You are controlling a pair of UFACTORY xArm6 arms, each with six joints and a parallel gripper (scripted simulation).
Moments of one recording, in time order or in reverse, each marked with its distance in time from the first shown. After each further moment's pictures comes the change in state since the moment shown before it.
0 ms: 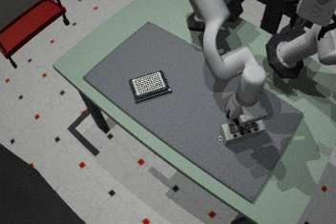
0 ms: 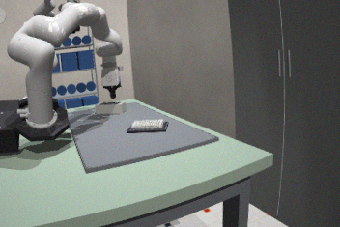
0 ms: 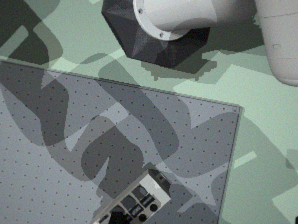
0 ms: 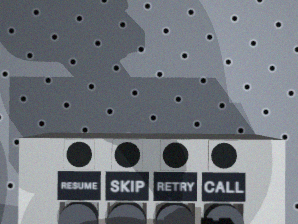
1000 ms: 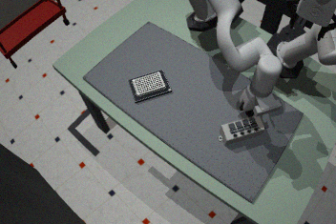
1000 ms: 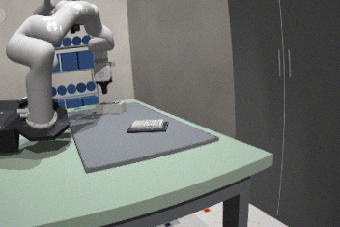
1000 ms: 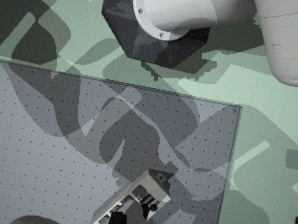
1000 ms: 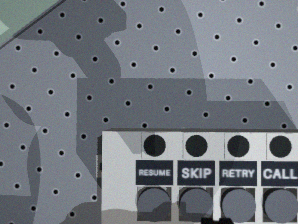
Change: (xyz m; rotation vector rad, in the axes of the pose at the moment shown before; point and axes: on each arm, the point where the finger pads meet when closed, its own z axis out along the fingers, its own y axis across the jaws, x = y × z) left arm 0.000 0.000 0.000 0.000 0.000 0.000; right arm -0.003 -0.047 -0.029 0.000 0.000 0.000
